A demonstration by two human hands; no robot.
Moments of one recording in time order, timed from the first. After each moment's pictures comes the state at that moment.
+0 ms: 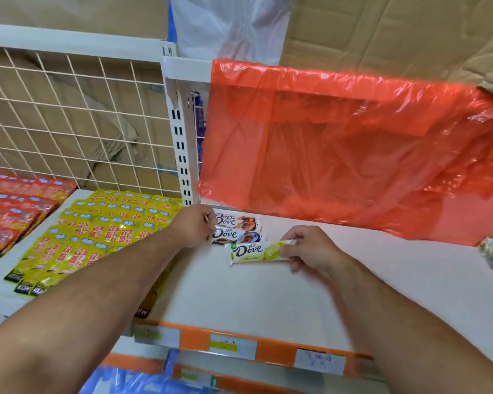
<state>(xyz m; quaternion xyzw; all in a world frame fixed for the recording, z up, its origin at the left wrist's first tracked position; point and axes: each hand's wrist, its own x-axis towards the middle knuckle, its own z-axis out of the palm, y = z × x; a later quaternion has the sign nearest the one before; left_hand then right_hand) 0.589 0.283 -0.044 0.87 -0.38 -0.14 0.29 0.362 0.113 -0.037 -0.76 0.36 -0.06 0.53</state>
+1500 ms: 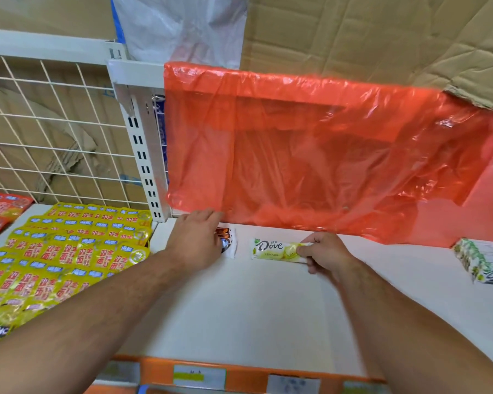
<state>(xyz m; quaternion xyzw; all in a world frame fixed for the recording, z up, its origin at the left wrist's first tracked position) 0.543 0.232 -0.051 0.84 -0.52 0.09 0.14 0.328 0.027 -0.058 -0.71 0.48 -0.10 0.52</state>
